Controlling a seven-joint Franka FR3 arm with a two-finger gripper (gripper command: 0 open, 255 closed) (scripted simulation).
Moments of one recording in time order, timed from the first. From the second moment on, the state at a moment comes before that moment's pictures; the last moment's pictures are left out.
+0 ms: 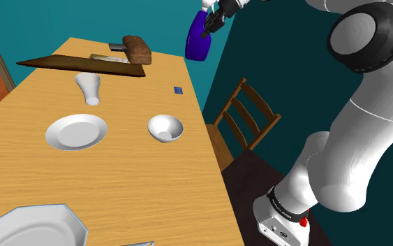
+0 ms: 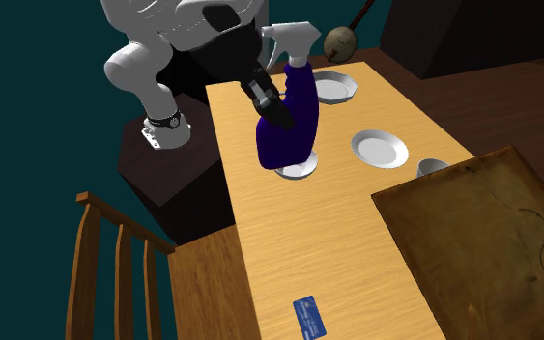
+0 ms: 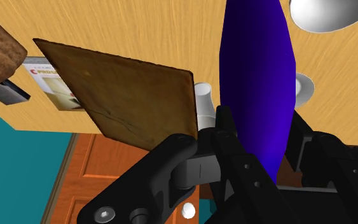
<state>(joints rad) 0.36 0.15 -0.79 -1.55 0.67 1.73 -1.46</state>
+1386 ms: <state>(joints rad) 0.66 0.11 -0.56 -1.82 0.61 2.22 -1.14</state>
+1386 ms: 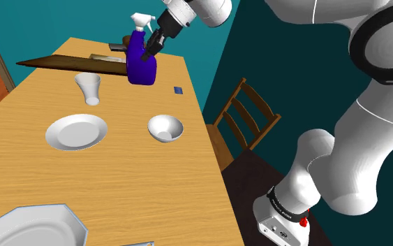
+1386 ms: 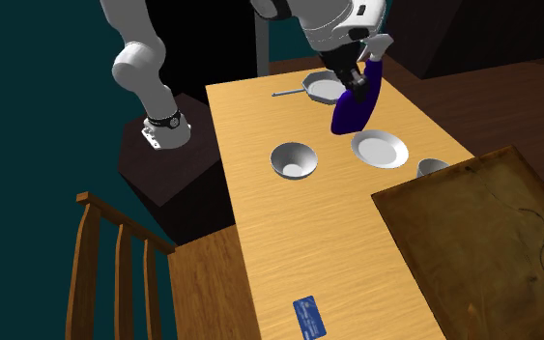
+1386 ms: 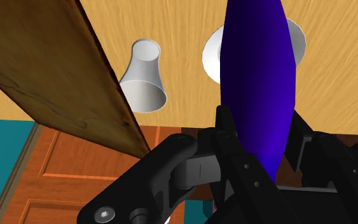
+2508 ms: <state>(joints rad) 0.81 0.41 -0.43 -1.63 0.67 2.41 -0.92</state>
